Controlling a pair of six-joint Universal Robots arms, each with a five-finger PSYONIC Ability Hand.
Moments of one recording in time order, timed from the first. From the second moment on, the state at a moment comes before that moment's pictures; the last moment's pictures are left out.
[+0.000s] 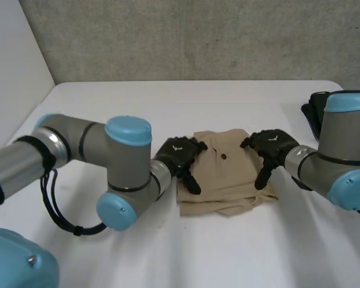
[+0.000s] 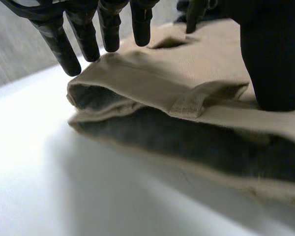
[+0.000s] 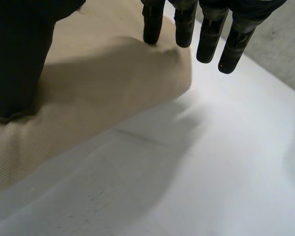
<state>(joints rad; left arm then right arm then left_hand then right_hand) 4.04 -2.48 -0.96 3.06 -1.48 3.23 1.85 -0.86 1.21 0.15 1.33 2.69 0.19 0.20 0.20 0.20 0.05 0.16 0.22 0.20 0.23 0.07</state>
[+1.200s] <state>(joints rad) 4.13 -1.89 -1.24 2.90 -1.26 3.20 1.95 -1.01 1.75 -0.50 1.28 2.64 0.19 0.20 0.20 0.20 0.05 0.61 0.76 0.77 0.77 0.51</state>
